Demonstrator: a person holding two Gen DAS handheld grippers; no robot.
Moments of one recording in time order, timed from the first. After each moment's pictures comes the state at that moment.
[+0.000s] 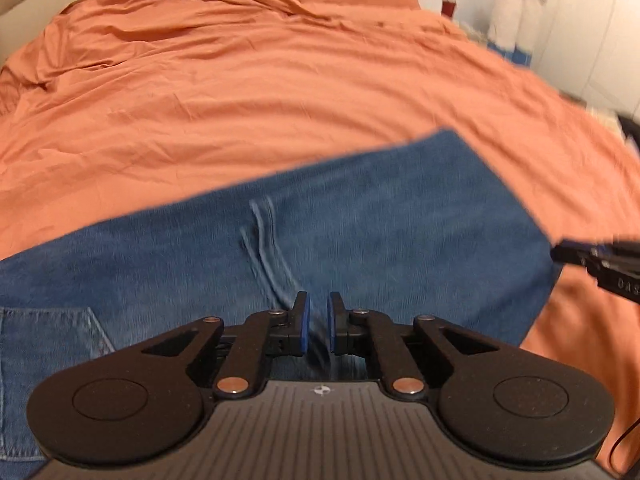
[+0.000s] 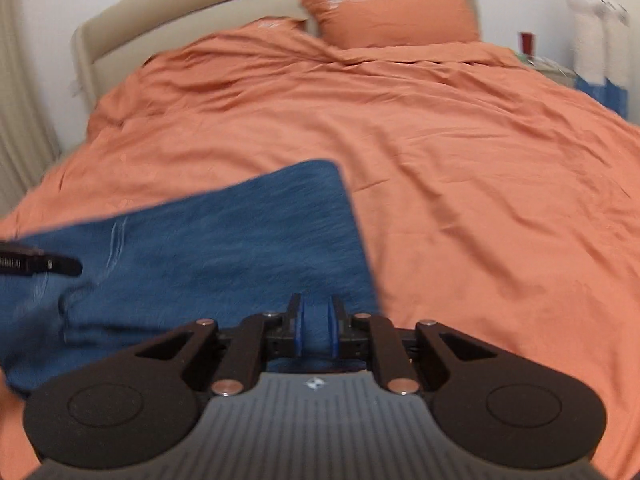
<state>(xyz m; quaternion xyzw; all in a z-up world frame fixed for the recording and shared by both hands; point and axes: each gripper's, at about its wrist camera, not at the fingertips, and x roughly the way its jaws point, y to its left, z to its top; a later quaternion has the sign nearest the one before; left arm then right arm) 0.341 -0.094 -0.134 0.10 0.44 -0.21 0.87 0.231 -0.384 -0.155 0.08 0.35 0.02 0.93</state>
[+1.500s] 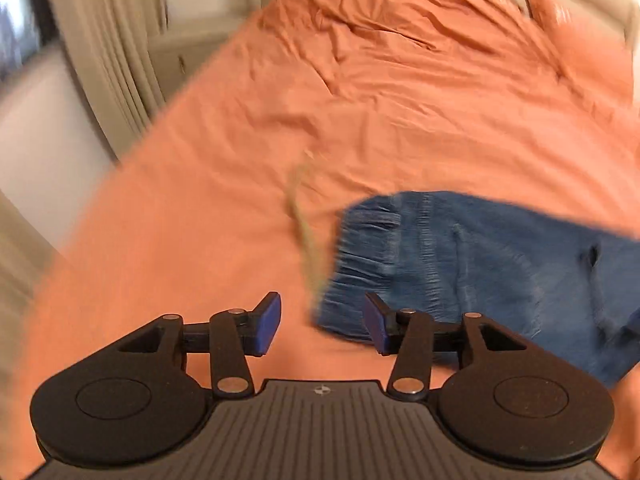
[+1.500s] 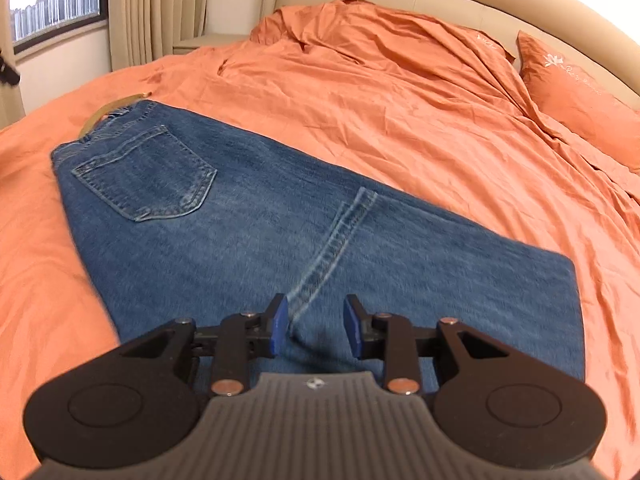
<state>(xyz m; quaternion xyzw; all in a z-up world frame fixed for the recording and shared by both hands) 0.301 0.268 -0.037 -0.07 0.47 0.05 0.88 0.258 -0.164 -0.135 -0.13 0.36 0.19 0.90</state>
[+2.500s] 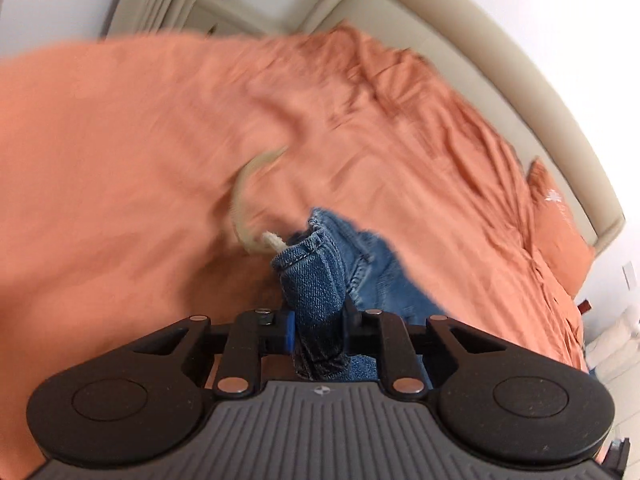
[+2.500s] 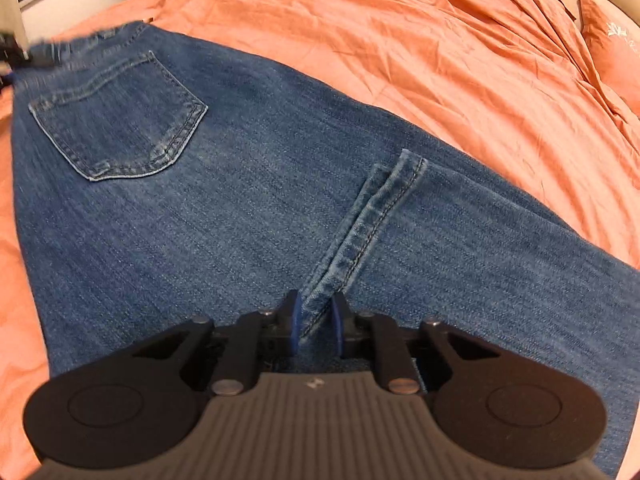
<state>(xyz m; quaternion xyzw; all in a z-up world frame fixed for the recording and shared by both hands) 0.289 0.267 -0.107 -0.31 0.31 0.05 0.90 0.332 -0.138 -0.187 -0.16 0.45 0.23 0.85</state>
